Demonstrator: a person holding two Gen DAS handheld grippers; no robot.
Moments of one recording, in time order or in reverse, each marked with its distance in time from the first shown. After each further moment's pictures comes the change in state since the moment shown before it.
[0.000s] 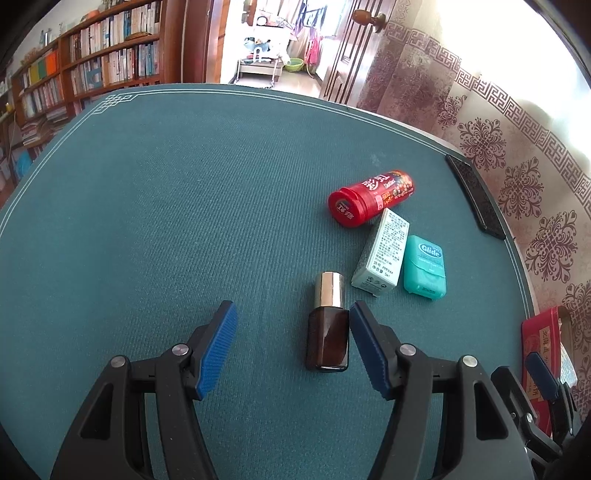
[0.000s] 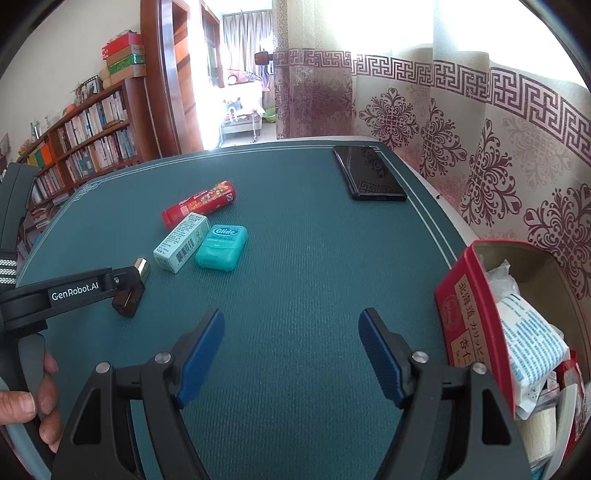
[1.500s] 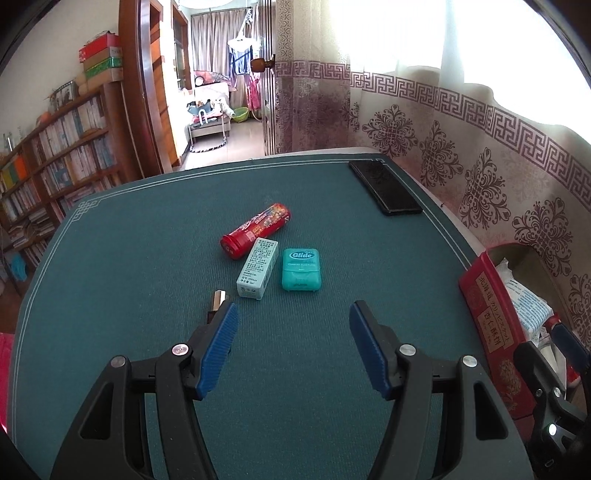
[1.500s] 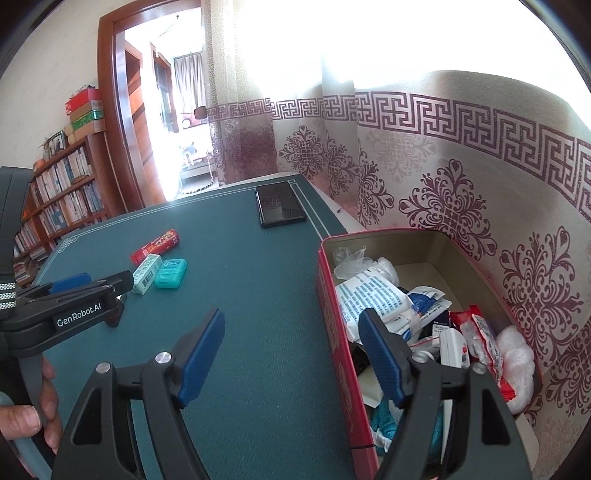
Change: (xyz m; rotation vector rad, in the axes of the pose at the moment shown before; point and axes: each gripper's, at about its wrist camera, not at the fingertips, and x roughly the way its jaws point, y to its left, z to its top) left arm -0.073 -0.101 -0.033 0.295 -0.176 -0.001; right arm -0.093 -0.064 -0.027 0.145 -0.141 -0.118
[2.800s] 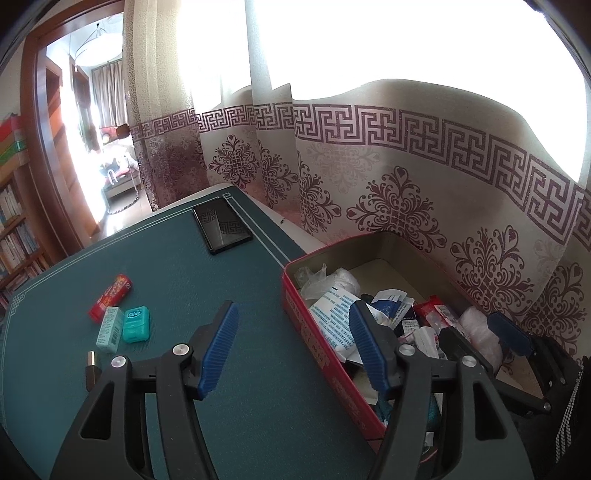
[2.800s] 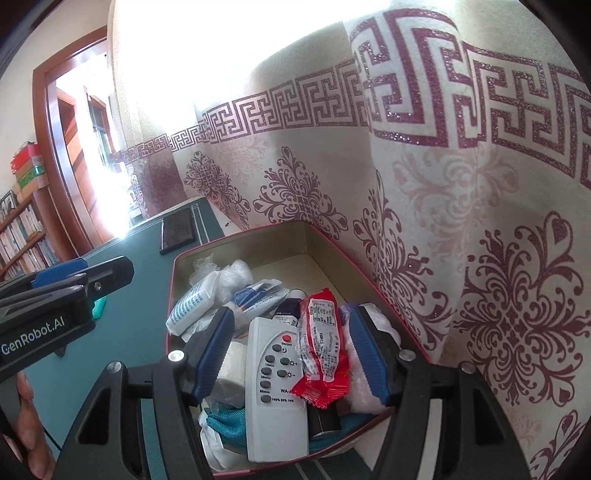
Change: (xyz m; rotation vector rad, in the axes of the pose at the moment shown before) left arm -0.053 -0.168 0.001 0.286 -0.109 -0.251; right arm -0.035 -0.127 -0.021 0.212 -0.059 -0.153
